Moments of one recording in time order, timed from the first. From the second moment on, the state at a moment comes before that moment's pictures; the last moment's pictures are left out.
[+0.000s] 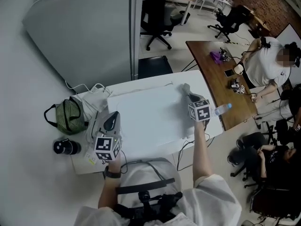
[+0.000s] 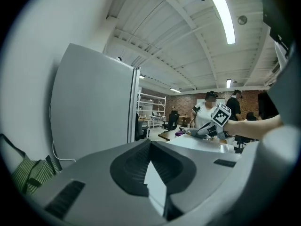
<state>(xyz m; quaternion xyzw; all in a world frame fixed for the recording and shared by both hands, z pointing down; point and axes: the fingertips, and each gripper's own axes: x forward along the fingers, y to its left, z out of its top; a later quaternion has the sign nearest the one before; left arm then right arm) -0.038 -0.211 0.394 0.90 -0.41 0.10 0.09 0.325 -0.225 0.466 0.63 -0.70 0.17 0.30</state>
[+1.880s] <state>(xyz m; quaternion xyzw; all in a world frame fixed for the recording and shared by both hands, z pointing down) -0.067 -0.220 0.401 0.89 -0.44 0.12 0.06 0.299 -0.178 0.477 0.63 -0.72 0.21 0.23</state>
